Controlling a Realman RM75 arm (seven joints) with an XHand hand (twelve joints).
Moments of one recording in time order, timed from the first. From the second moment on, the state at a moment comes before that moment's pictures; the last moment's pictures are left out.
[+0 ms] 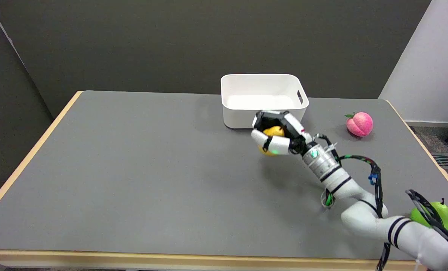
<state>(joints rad) 0.16 -1.01 -2.01 0.97 0.42 0.81 1.40</state>
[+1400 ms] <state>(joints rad) 0.77 -1.07 -2.05 0.64 0.40 0.63 1.20</state>
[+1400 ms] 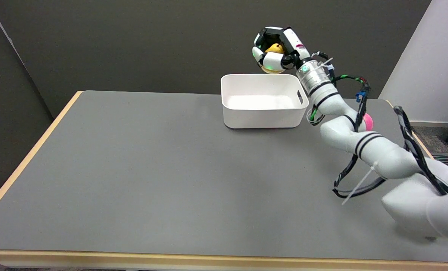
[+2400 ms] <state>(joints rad) 0.90 -1.14 -2.08 0.35 0.49 0.48 1.03</state>
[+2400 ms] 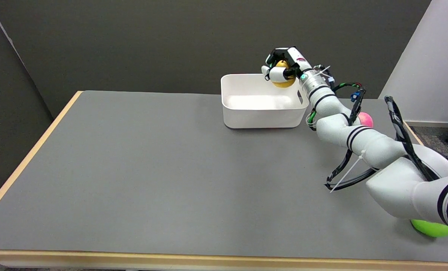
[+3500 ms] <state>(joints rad) 0.72 -1.06 -2.06 0.66 0.61 0.58 1.10</state>
